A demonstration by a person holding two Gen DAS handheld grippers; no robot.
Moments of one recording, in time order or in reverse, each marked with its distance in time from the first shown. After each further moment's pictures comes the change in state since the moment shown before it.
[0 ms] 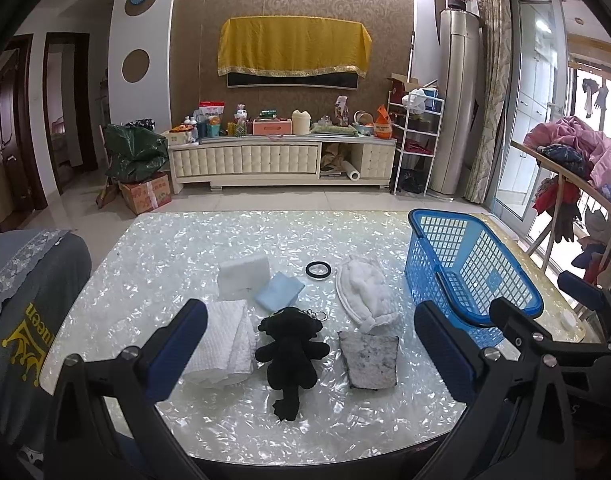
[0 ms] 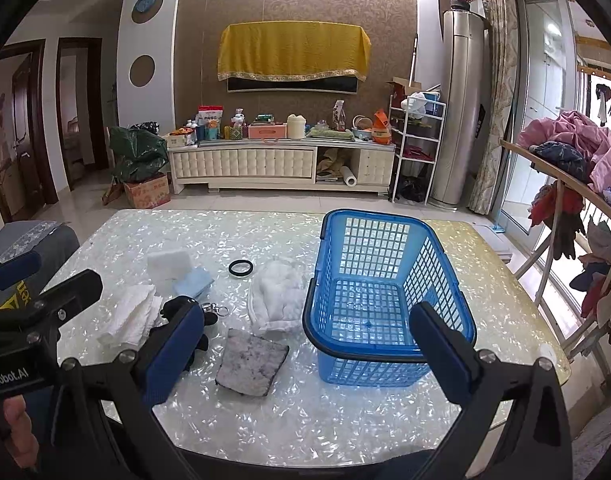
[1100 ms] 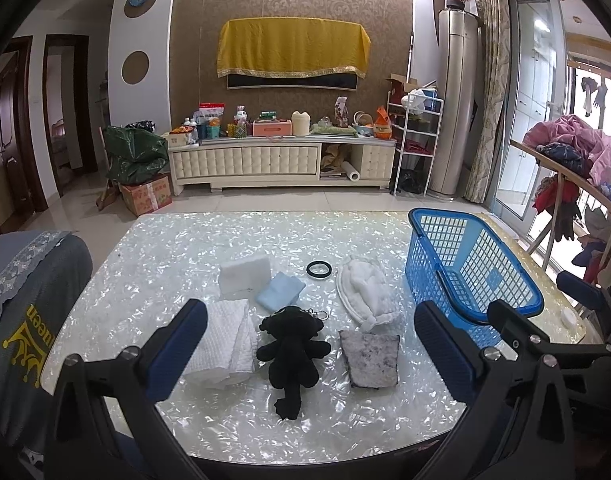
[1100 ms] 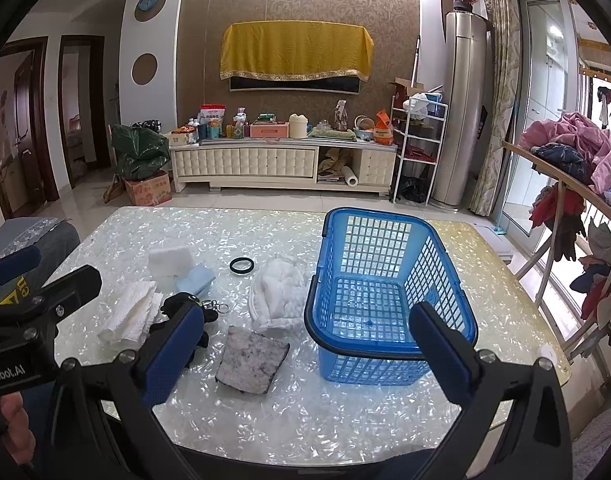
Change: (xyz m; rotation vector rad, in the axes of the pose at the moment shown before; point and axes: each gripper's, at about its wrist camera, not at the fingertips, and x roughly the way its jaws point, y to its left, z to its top) left arm -0.005 0.000 -0.003 0.005 -0.008 -0.001; right arm -0.001 -0.003 -0.002 -0.007 0.004 0.008
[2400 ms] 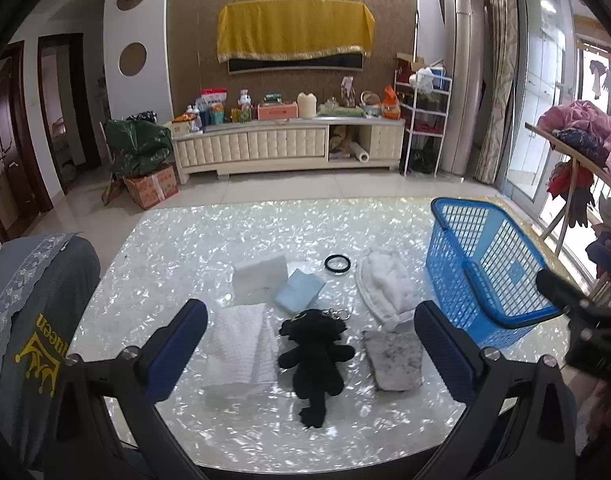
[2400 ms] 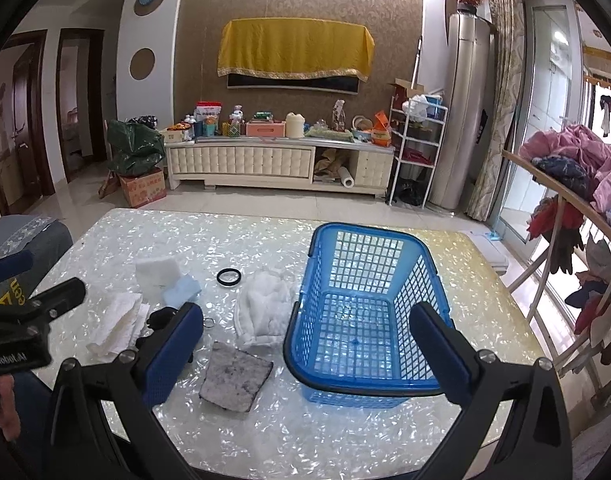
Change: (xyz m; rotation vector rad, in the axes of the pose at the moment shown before) left arm 0.026 0.011 0.022 0.031 0.076 0.035; right arm 0.015 -0.015 0.026 -0.021 0.023 -0.016
